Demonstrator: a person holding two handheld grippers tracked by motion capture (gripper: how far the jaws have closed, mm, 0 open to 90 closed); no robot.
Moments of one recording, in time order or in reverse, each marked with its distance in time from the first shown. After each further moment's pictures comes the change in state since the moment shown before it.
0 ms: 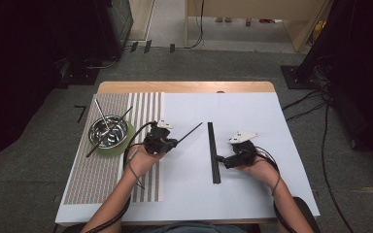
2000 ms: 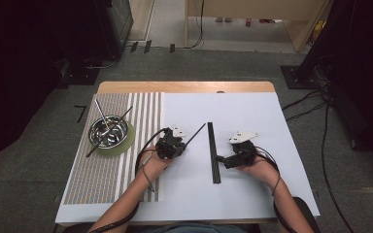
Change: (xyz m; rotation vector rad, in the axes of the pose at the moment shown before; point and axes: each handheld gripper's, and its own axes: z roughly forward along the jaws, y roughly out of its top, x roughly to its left) left arm -0.025 -0.005 0.041 -0.007 0.097 0.097; right arm 0.000 0.000 0.000 0.001 -0.001 0.000
